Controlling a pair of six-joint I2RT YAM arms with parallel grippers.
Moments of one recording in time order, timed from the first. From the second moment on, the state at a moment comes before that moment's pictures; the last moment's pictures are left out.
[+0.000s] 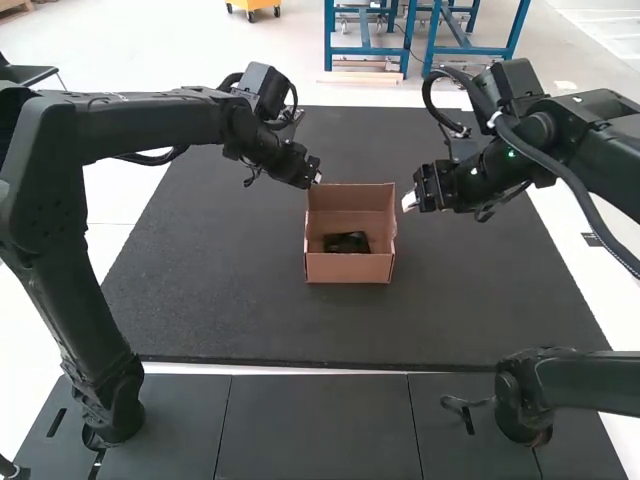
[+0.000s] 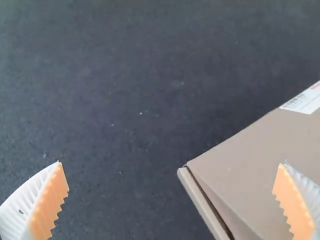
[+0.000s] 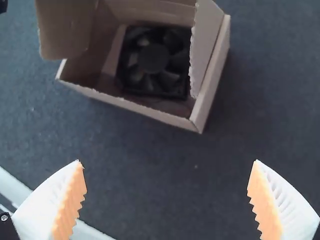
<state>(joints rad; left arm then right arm) -0.50 1.67 1.37 -0.52 -0.02 0.00 0.40 1.04 1.09 -0.98 -0.15 0.12</state>
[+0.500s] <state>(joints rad) -0.50 1.67 1.32 -0.57 -0.01 0.04 0.40 1.05 1.09 -0.96 -0.15 0.12</state>
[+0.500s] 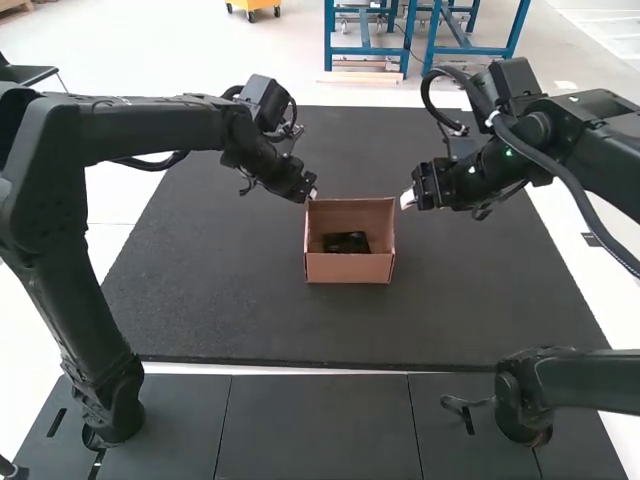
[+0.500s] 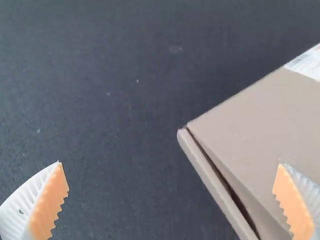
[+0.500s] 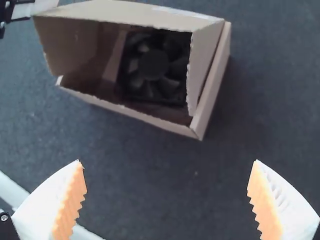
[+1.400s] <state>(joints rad) -0.52 1.67 1.14 -0.45 0.00 0.03 0.40 1.06 1.09 -0.96 -0.15 0.12</state>
